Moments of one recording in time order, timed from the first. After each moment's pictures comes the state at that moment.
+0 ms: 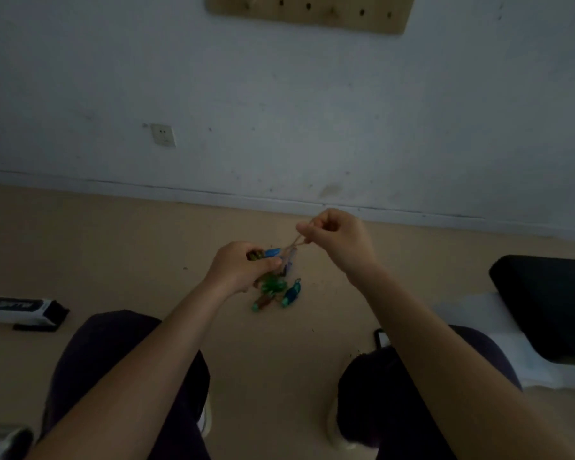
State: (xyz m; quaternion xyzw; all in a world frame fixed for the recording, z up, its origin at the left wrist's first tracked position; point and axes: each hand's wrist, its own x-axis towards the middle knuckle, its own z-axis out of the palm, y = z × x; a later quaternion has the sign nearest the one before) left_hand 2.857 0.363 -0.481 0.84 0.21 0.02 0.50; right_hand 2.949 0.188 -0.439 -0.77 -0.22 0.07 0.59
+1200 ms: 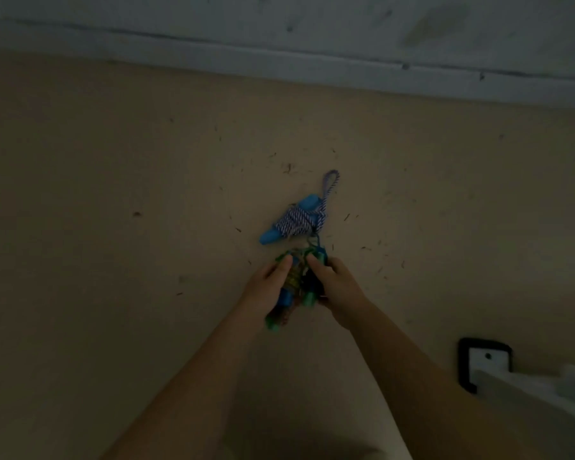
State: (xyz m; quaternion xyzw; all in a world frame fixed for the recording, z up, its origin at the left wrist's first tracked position) left_hand 3.086 0.426 -0.852 0.59 0.45 -0.22 0.63; right_hand 3.157 0.298 -0.865 -0.68 0.21 0.45 0.54
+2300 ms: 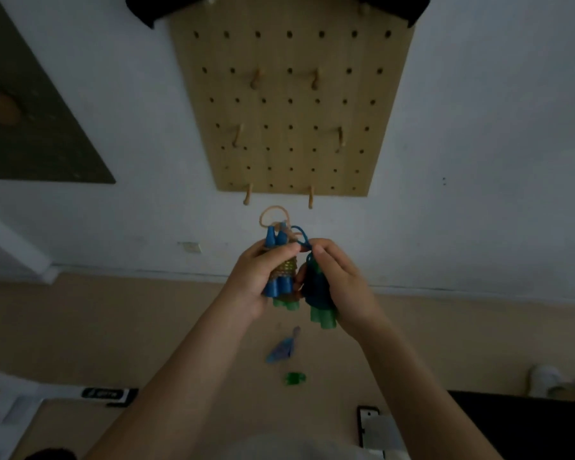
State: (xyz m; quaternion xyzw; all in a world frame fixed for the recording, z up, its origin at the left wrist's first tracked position) left_hand 3.034 0.337 0.094 0.56 0.18 0.06 0.81; right_hand 3.083 0.189 0.091 -0.60 -0.20 0.26 0.73
